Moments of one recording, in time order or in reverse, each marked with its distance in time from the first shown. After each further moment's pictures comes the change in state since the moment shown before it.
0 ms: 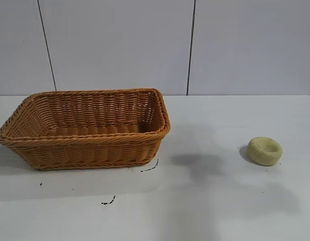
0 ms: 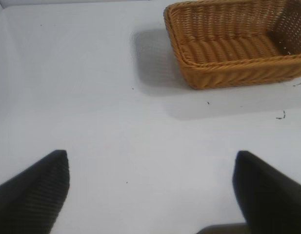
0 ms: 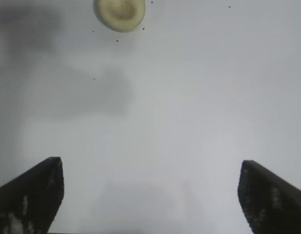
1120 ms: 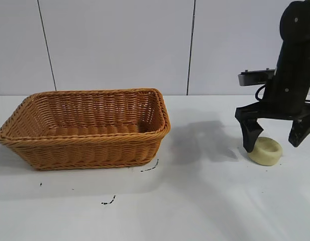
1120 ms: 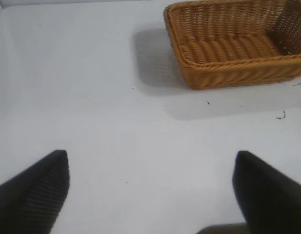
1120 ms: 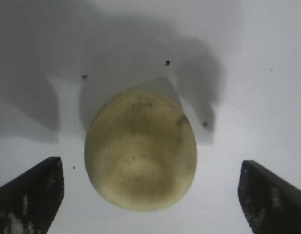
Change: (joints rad) left arm 0.000 0.000 0.000 0.000 0.000 0.000; right arm 0.079 0.509 -0.196 -0.023 -0.232 0.000
